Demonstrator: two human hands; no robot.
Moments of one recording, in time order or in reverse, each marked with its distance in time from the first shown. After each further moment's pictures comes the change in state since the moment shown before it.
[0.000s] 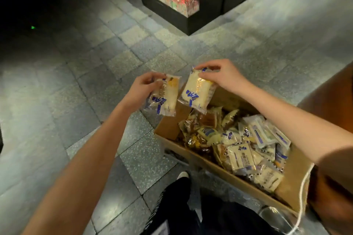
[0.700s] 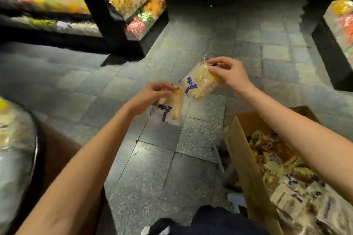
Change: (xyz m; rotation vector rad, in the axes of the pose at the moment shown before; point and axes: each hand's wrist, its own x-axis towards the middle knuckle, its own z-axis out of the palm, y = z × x) left_hand -0.394 -0.031 -0.008 -0.050 0.716 -0.270; right_hand -0.134 -0.146 0.185 0.212 -0.629 -0.429
